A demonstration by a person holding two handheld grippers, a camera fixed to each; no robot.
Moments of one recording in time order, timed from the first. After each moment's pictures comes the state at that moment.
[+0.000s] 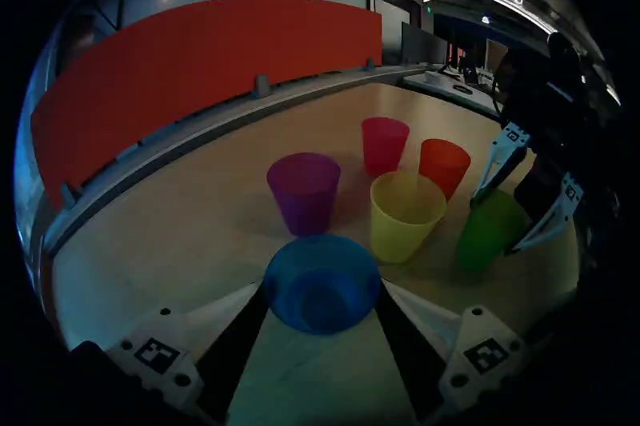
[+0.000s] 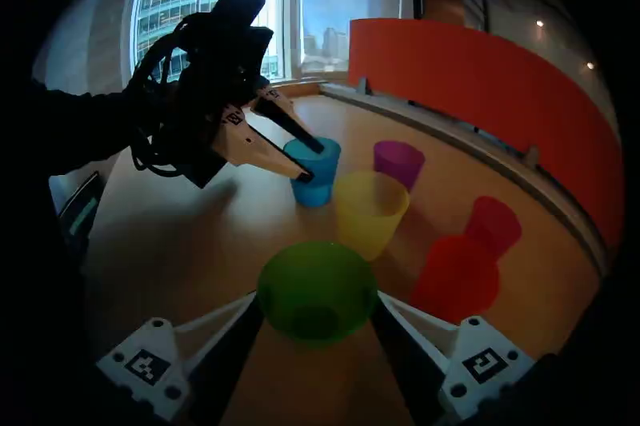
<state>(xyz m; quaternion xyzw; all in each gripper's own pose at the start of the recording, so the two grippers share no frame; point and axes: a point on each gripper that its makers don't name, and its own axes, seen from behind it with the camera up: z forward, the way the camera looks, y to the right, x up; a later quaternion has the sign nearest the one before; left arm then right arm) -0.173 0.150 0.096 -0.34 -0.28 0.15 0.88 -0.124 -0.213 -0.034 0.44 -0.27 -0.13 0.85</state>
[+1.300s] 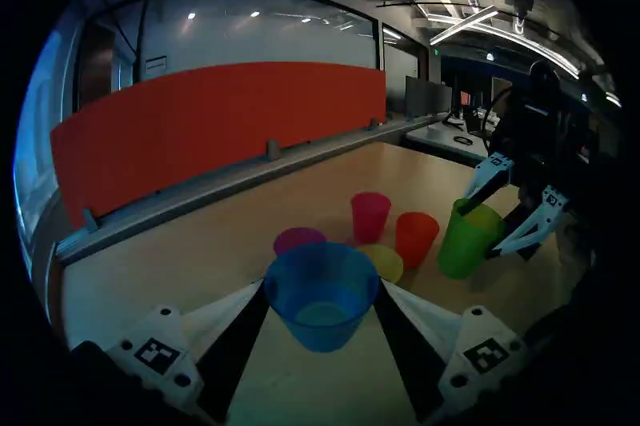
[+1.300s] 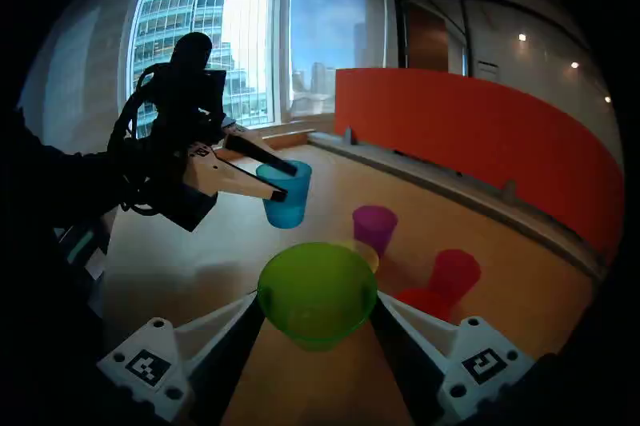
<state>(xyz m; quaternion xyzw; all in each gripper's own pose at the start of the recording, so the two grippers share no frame) -0.074 0.156 0.076 -0.33 -0.18 0.11 0.92 -0.035 -0.209 -0.024 0.43 -0.19 -0.08 0.88</state>
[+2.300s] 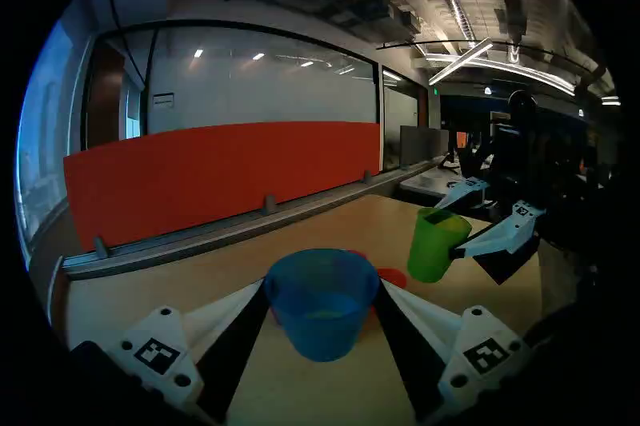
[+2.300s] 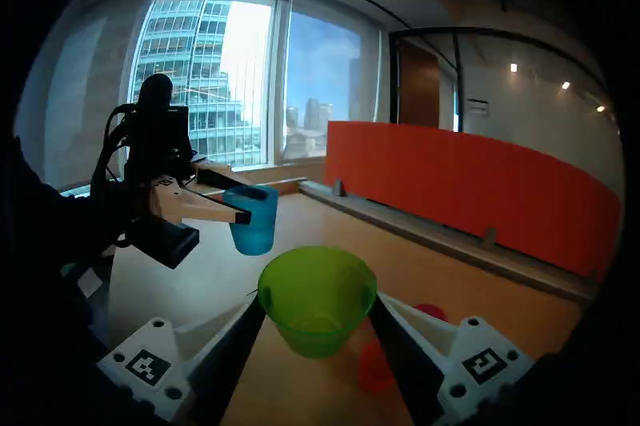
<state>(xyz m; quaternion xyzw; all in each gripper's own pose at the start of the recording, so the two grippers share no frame) 0.007 0.169 0.034 -0.34 -0.09 0.06 0.94 0.047 -0.202 -0.018 0.42 -0.10 -0.06 0.90</state>
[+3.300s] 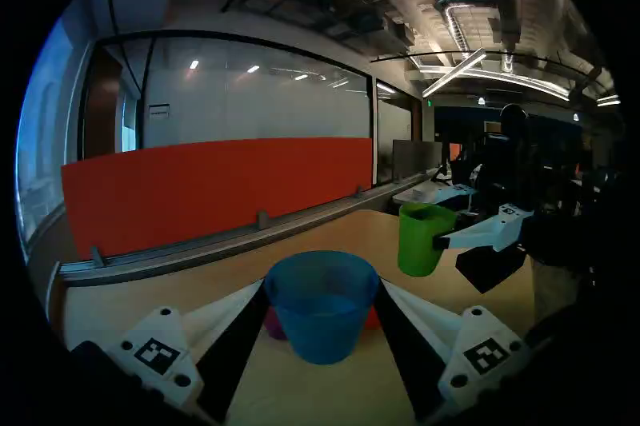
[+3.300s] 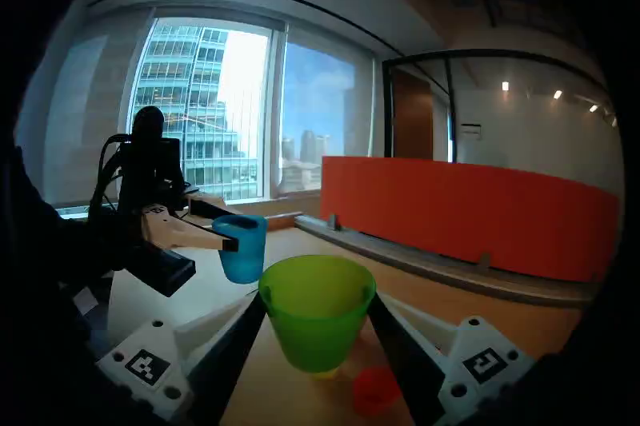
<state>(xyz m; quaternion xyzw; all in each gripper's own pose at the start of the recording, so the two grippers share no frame) 0.029 0.180 0.020 -0.35 -0.06 0.05 0.93 0.081 -0.200 -0.006 0.42 -0.04 -0.03 0.91</state>
